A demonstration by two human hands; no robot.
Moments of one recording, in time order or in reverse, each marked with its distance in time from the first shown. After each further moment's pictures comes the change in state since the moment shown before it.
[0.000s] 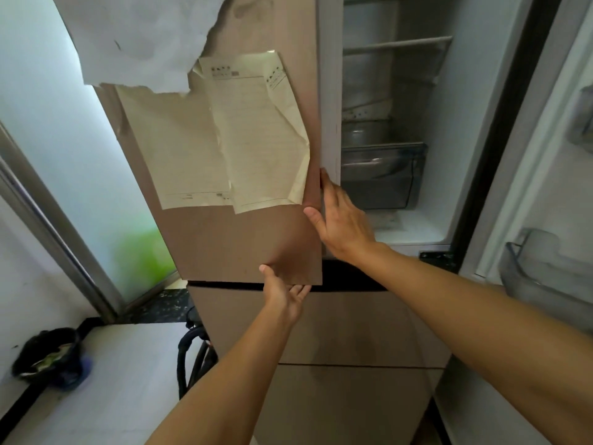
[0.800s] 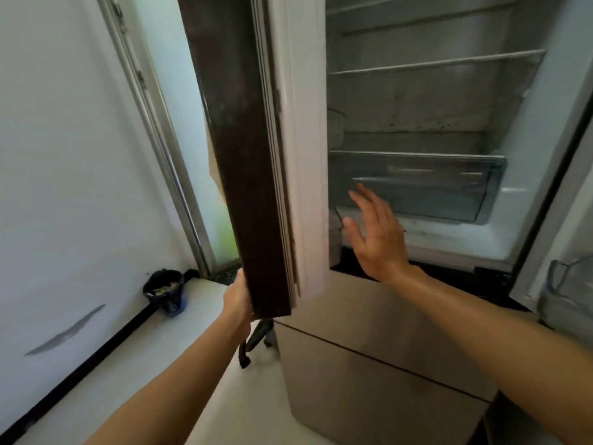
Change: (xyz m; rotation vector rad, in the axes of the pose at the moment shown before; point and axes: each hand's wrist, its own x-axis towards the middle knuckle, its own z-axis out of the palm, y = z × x) left_hand -0.146 0.038 -0.115 0.456 0.418 0.372; right_hand -0.068 -0.025 -0.020 0.340 0.162 -0.279
